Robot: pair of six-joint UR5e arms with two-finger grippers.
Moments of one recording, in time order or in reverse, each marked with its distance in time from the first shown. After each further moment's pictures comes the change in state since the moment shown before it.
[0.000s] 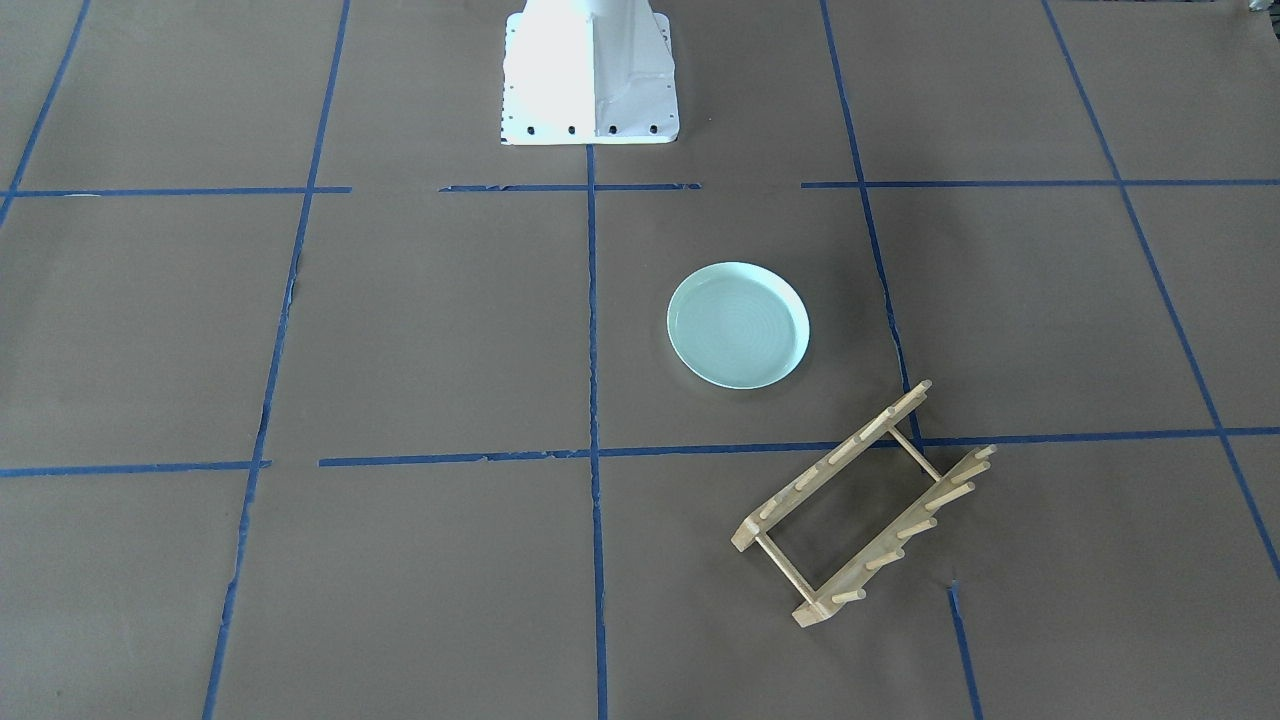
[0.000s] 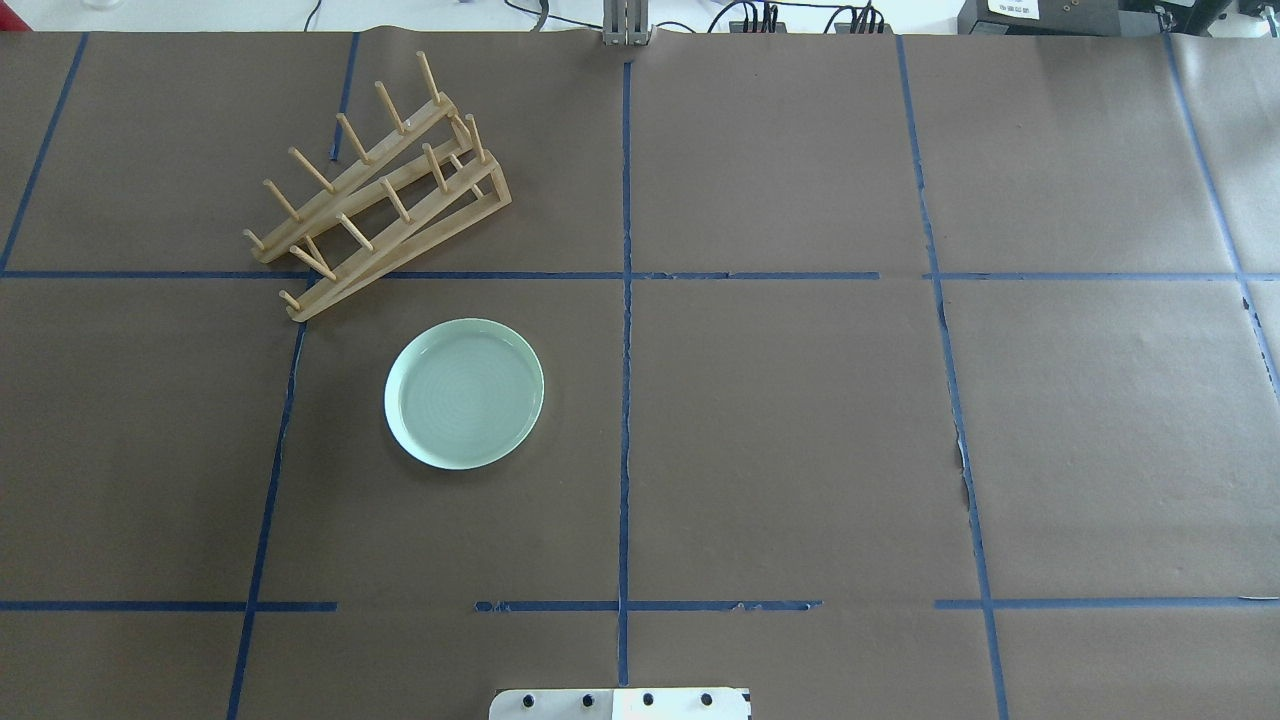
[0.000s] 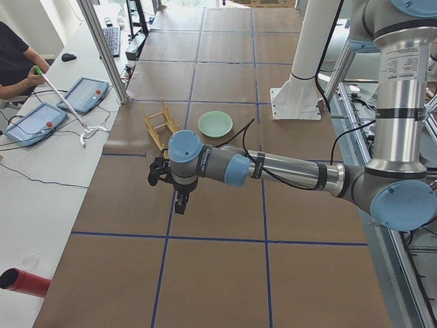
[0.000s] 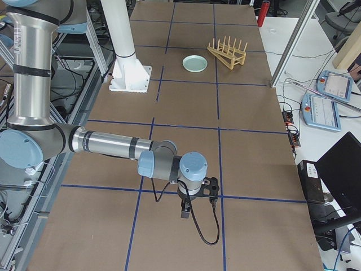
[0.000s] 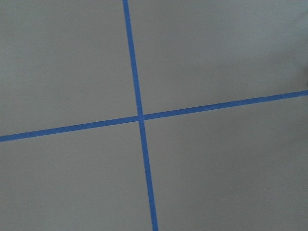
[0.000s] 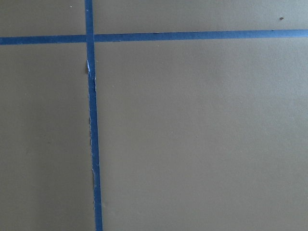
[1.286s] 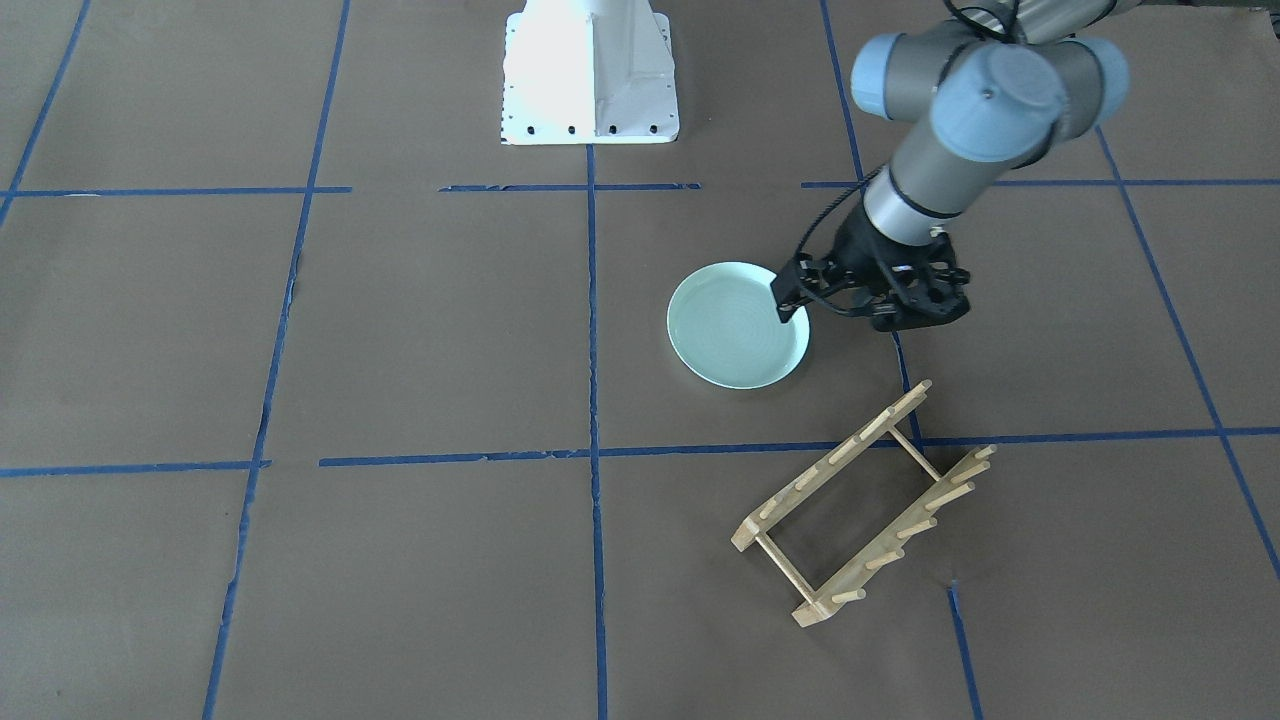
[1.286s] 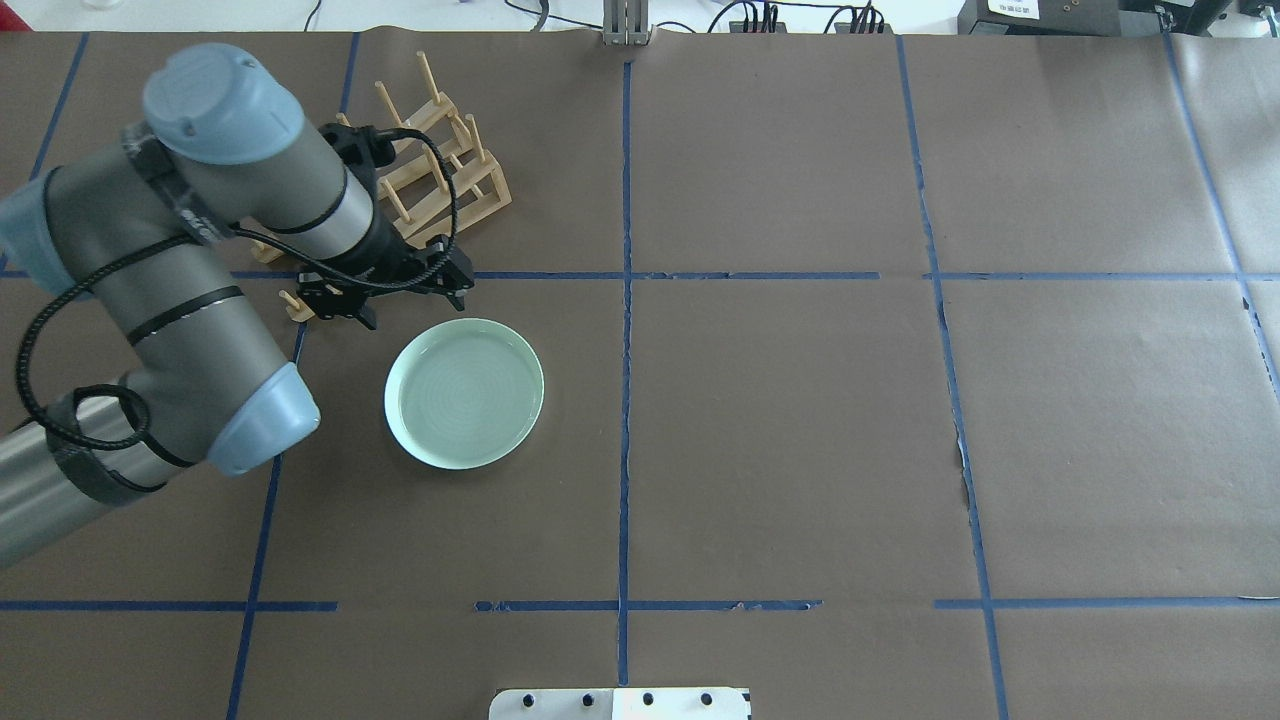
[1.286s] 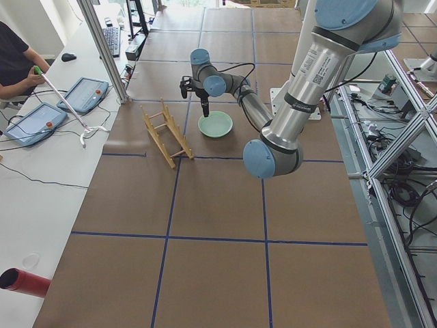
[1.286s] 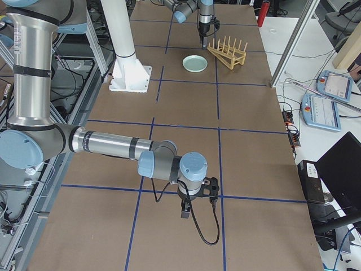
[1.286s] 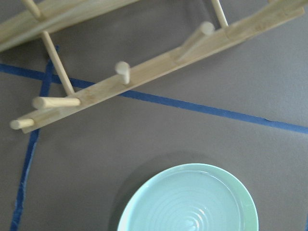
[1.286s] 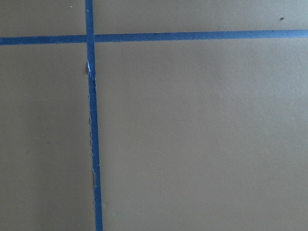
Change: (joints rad) left arm 0.752 -0.606 0.020 0.181 0.306 -1.027; right arm 0.000 0.000 0.001 0.000 0.000 0.000
